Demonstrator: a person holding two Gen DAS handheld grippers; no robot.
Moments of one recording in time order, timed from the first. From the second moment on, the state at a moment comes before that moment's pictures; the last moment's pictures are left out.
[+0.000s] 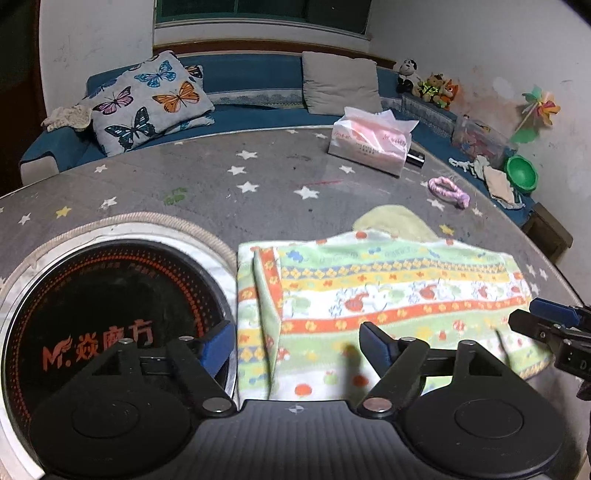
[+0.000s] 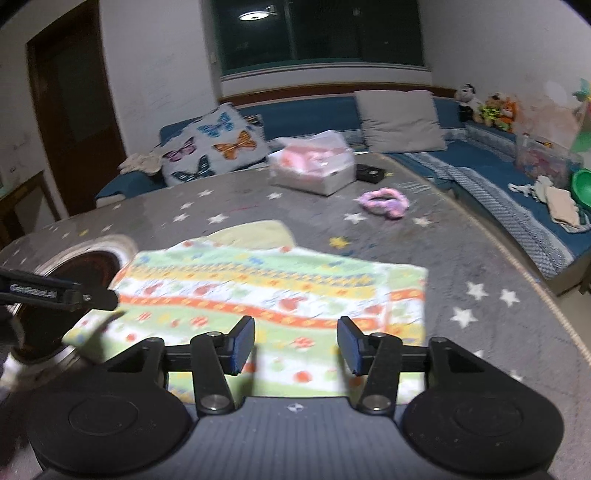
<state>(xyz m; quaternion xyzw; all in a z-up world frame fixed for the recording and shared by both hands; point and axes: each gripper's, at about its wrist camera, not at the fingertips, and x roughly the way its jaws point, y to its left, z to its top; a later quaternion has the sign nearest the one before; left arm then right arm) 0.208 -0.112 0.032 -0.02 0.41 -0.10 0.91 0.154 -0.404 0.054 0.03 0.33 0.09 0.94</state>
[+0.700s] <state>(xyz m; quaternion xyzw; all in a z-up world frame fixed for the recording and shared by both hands) 0.185 -0.108 0.021 0.01 0.41 -0.08 0.91 0.133 -0.364 0.044 0.00 0.34 0.11 0.93</state>
